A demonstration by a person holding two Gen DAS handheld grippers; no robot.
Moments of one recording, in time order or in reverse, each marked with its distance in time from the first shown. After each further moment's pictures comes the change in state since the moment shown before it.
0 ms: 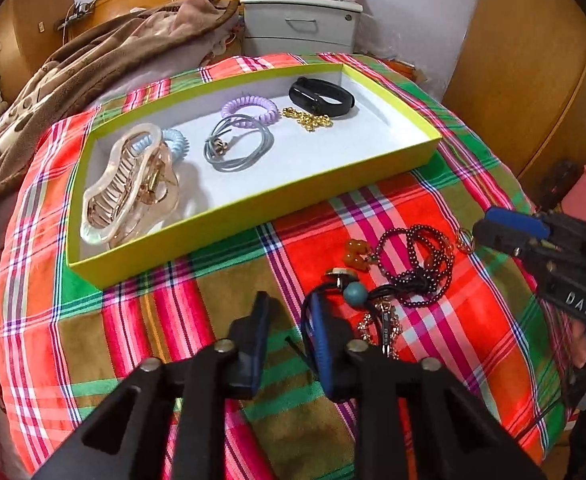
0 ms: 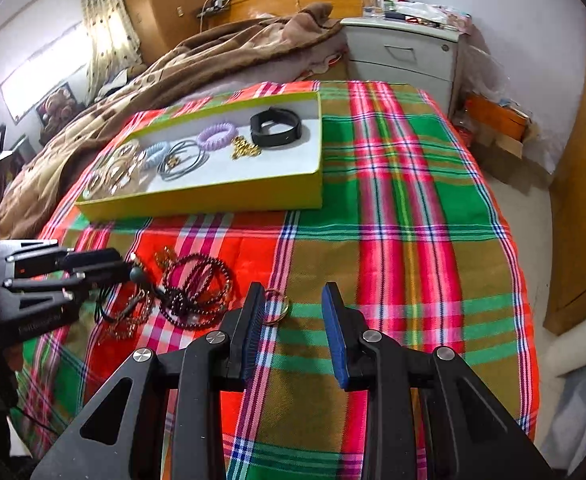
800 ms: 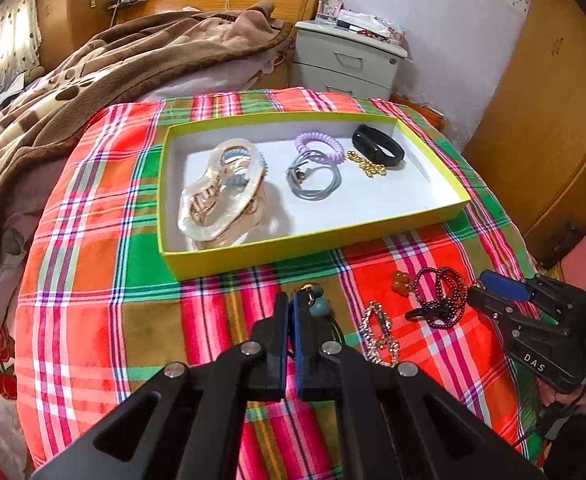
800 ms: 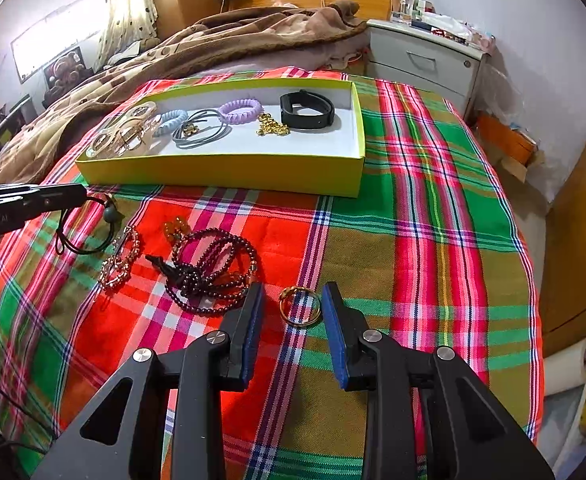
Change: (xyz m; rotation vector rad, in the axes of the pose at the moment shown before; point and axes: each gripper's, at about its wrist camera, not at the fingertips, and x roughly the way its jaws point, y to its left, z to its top) left arm -0.035 0.050 -0.007 -0.167 -0.093 0.009; right arm 0.012 0.026 -0.008 -0.116 0.019 -0.051
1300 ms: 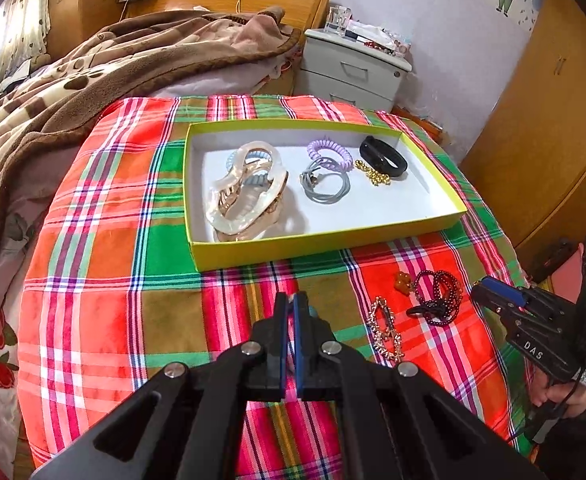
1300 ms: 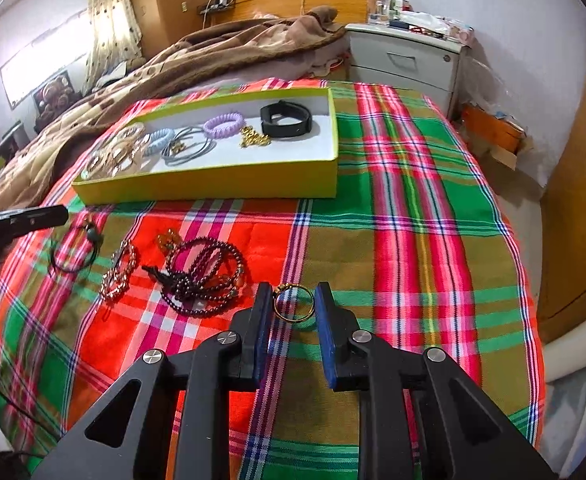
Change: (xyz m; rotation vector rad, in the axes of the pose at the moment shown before) left arm -0.015 0.017 -0.005 -0.045 -0.022 -0.031; right arm -0.012 -0.013 -0.006 0.087 -0.044 -0.001
